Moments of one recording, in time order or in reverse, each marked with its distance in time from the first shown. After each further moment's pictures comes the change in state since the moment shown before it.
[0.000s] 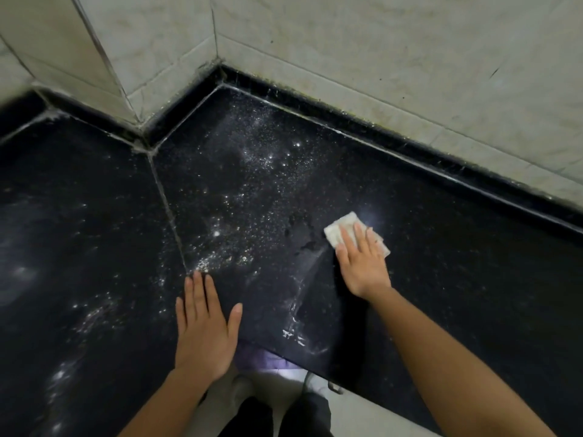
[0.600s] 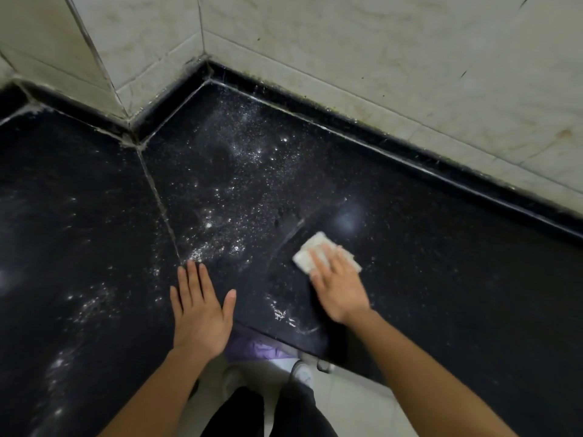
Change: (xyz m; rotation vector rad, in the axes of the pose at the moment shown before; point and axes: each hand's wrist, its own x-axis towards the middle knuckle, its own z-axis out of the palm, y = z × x) left_hand 0.000 0.001 -0.007 -0.031 -0.070 -0.009; right_hand -0.066 -0.017 0.016 -0.120 -0.025 -0.181
